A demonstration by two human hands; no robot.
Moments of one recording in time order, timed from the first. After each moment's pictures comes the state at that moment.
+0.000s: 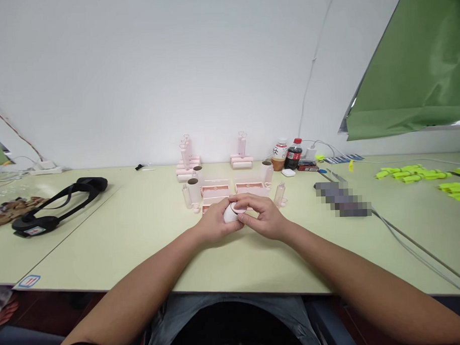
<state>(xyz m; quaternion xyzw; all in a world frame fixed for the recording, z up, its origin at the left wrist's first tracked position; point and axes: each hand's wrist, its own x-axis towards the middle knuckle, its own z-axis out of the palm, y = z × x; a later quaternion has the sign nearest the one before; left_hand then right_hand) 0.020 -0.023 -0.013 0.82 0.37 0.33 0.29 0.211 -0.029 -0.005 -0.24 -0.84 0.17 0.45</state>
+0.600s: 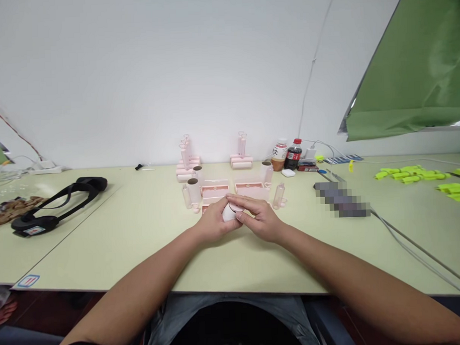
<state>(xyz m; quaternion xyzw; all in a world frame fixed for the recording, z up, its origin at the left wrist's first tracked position) 0.021 -0.021 -0.015 0.81 0.36 0.35 0.30 0.204 -0.025 -0.019 -0.25 -0.83 0.19 0.46</state>
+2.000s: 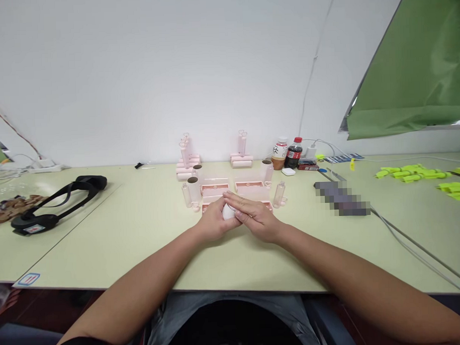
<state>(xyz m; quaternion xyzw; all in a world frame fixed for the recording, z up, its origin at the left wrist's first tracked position) 0.022 -0.021 -0.019 0.80 0.36 0.39 0.29 0.203 -0.021 -0.024 -0.21 -0.86 0.18 0.42</state>
